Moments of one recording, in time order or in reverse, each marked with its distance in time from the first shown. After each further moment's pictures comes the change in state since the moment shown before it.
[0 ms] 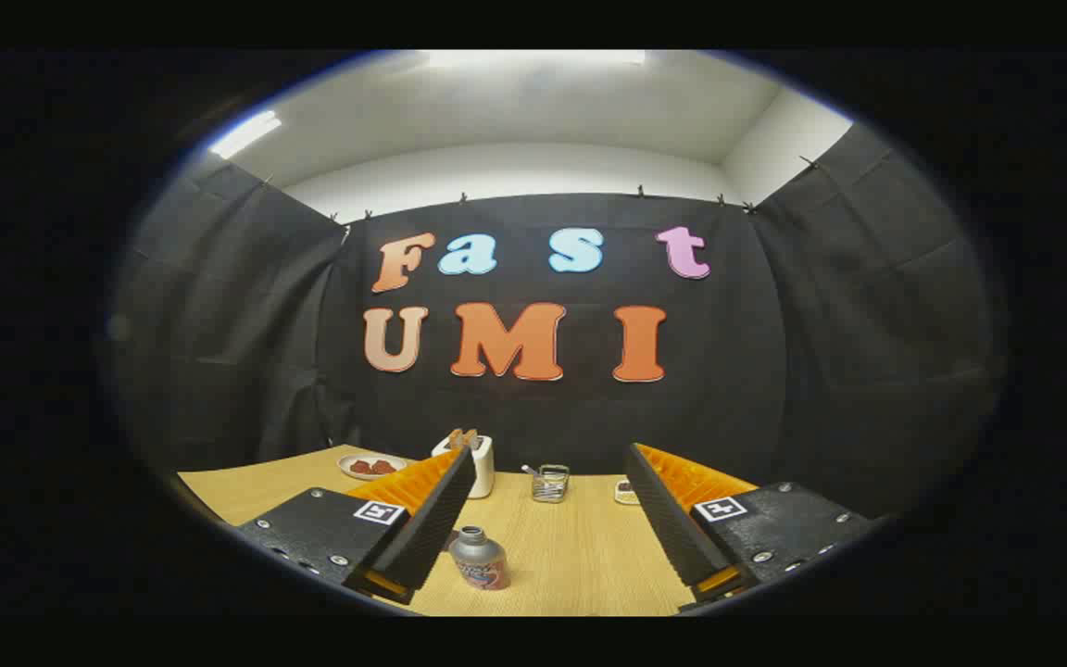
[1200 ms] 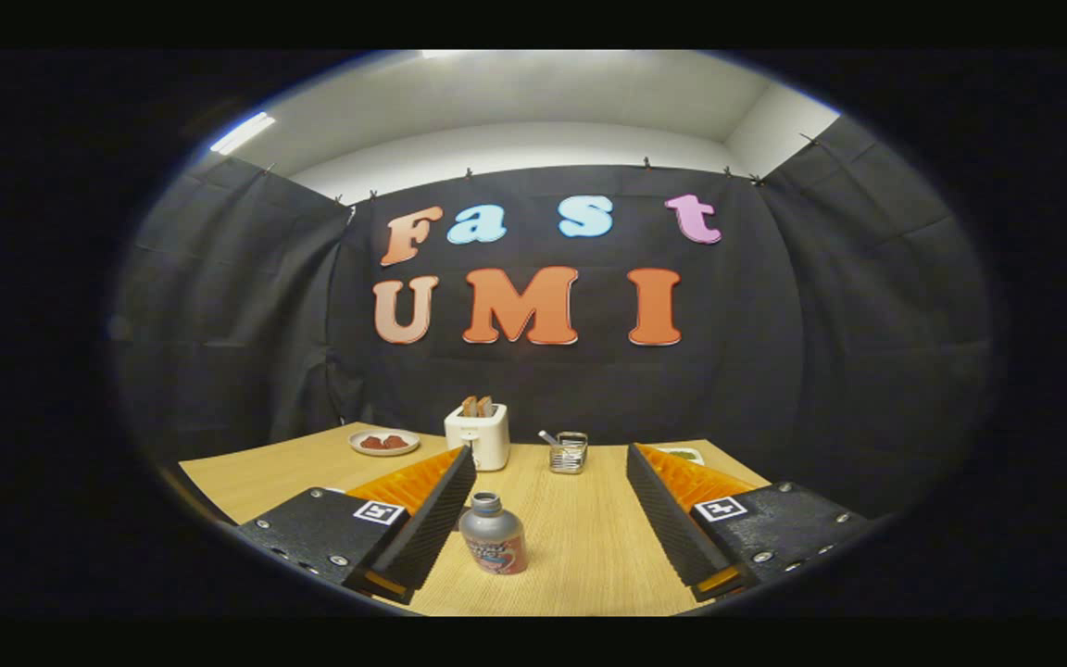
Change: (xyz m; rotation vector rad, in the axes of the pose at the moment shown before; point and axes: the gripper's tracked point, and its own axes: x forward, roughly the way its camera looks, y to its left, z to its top) arm 0.004 0.023 -0.081 0.017 0.110 0.051
